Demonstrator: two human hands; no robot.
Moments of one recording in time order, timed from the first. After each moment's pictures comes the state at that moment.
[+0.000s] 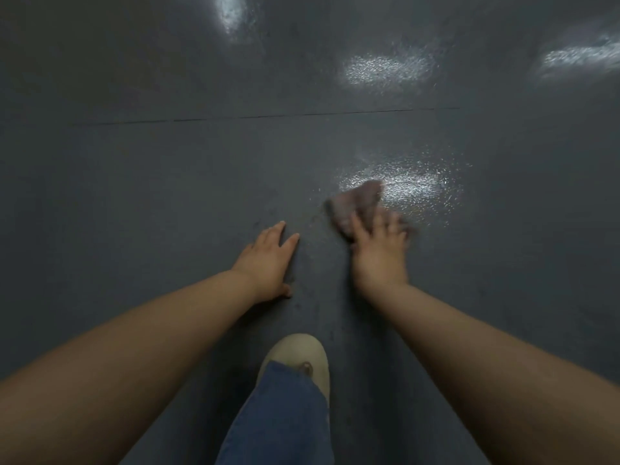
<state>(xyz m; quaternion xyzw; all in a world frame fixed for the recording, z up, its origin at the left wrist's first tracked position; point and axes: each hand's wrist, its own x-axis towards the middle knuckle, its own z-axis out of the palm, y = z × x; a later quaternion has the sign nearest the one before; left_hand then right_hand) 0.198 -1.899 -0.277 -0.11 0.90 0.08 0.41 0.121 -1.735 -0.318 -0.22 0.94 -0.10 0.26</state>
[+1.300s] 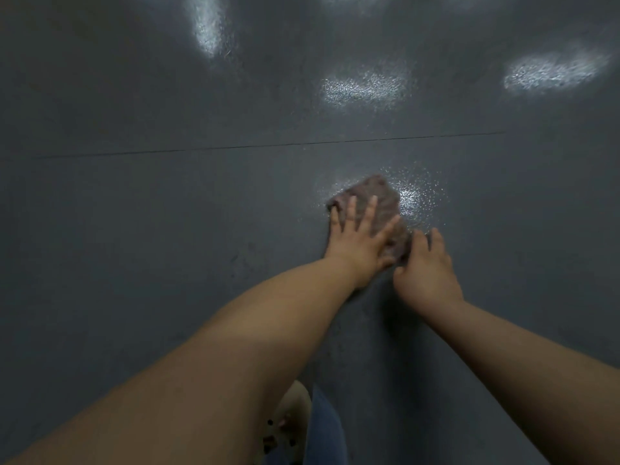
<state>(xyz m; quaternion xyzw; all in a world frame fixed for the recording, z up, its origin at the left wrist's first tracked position) 0.071 -1.797 -0.318 0.01 0.96 0.05 0.29 0.068 -1.683 -0.276 -0.04 0.94 -0.15 0.31</state>
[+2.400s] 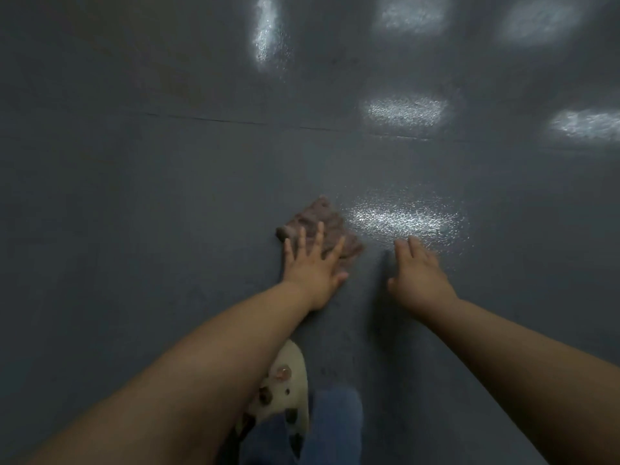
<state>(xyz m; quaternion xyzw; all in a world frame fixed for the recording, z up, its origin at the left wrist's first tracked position) 0.229 -1.891 -0.298 -0.16 0.92 0.09 0.34 0.145 -1.742 -0.263 -0.22 0.90 -0.06 0.37</state>
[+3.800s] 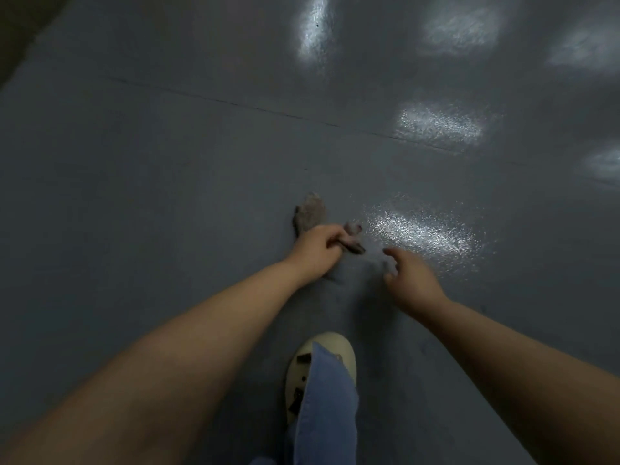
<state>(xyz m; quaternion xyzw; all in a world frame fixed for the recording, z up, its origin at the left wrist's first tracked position) 0.275 -1.981 -0.261 -0.30 0.83 0.47 0.06 0.194 -1.830 -0.251 -0.23 0.87 -0.20 0.38</state>
